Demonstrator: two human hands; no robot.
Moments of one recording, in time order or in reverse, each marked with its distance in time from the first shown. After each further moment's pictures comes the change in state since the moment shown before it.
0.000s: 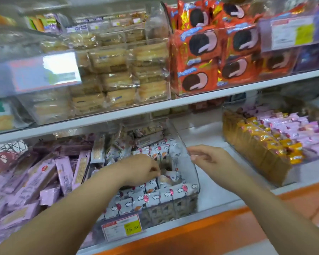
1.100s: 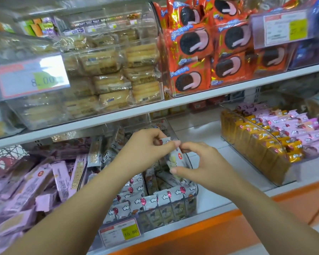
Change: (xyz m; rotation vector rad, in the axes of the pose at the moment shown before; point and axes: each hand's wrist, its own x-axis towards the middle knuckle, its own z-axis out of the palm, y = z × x) left_hand -0.012 0.038 -0.031 -0.661 0.603 -0.002; right_hand -0.010 -0.028 0.005 -0.045 0.037 -0.216
